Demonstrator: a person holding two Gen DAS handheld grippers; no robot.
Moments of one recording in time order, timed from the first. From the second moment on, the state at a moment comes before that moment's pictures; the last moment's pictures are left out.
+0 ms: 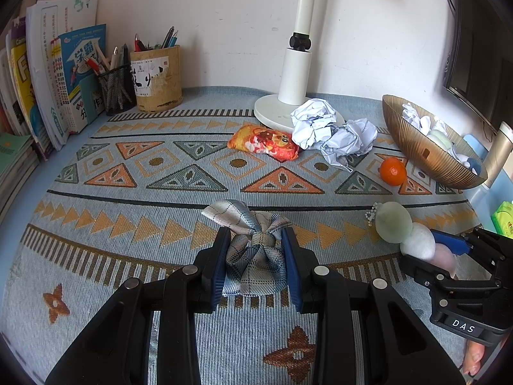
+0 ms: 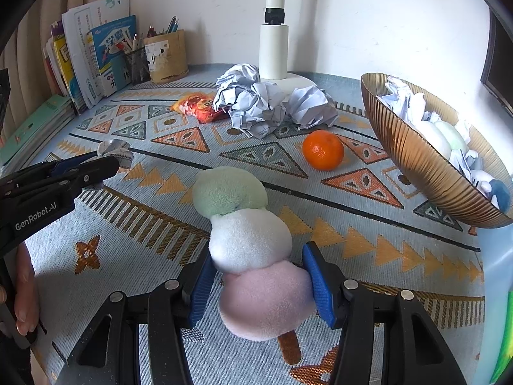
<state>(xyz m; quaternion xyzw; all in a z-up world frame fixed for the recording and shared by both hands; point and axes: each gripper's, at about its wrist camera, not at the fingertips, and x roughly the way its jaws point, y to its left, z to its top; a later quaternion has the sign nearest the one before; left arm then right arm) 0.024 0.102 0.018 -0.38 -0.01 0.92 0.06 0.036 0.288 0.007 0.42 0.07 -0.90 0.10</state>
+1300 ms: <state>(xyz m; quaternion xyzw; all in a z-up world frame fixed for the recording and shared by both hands) 0.023 0.101 0.018 -0.38 -0.01 0.92 0.06 0.037 0.287 0.007 0.42 0.07 -0.90 0.11</state>
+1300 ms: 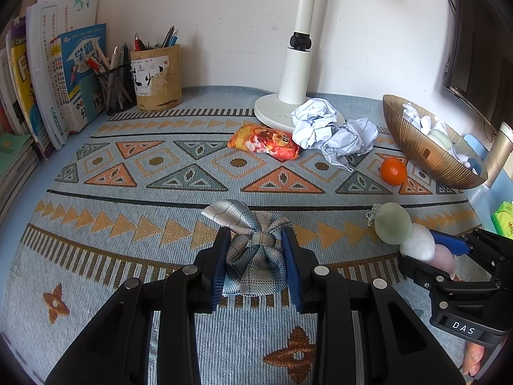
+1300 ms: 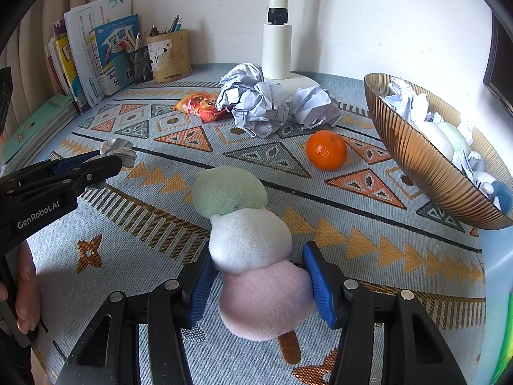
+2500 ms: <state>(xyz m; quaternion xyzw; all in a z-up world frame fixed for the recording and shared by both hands) 0.023 0.102 0.017 -0.38 -0.01 0.92 0.06 0.037 0.287 0.008 0.42 0.07 -0.90 0.11</state>
